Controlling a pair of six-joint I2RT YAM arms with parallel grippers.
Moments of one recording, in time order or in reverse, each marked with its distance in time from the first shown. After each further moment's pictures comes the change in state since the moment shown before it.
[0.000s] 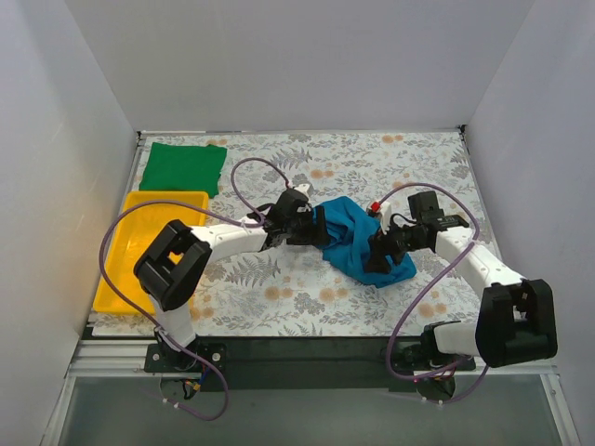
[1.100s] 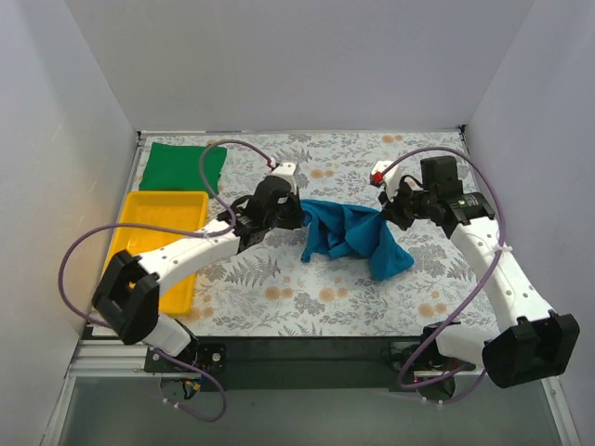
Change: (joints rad) left arm -0.002 -0.238 0.026 -0.126 -0.223 0.175; right arm 0.063 -0.077 0.340 -0.109 0.252 -0.085
